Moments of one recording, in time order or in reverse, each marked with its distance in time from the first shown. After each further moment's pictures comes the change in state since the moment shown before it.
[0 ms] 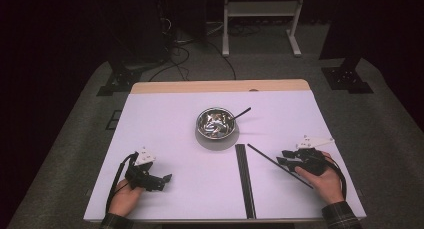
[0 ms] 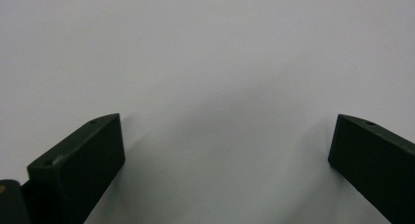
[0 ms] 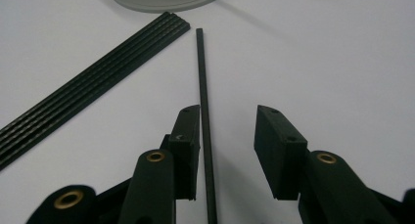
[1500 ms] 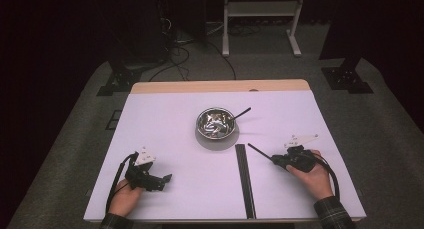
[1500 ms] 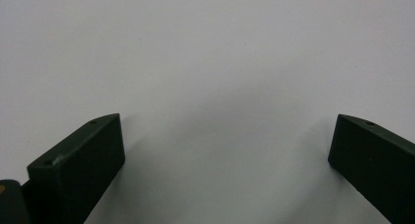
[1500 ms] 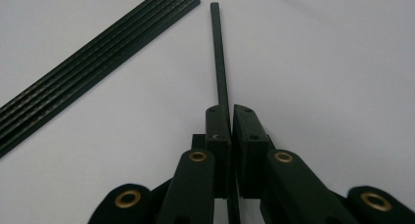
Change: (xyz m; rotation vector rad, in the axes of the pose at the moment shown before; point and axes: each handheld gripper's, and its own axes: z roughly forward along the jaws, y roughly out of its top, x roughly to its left) left arm 0.000 0.000 0.000 0.000 0.000 0.000; right arm 0.003 0.005 0.027 0.101 0.028 -0.004
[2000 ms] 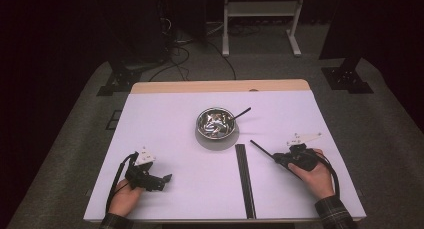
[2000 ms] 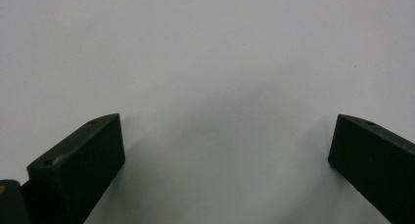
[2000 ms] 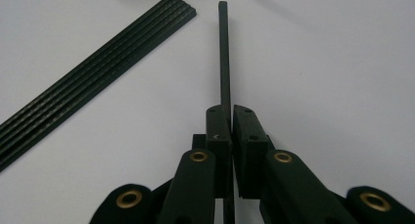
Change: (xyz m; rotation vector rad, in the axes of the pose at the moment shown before) left arm 0.000 0.000 0.000 0.000 0.000 0.000; right arm -0.003 0.003 -0.008 -0.021 0.002 0.017
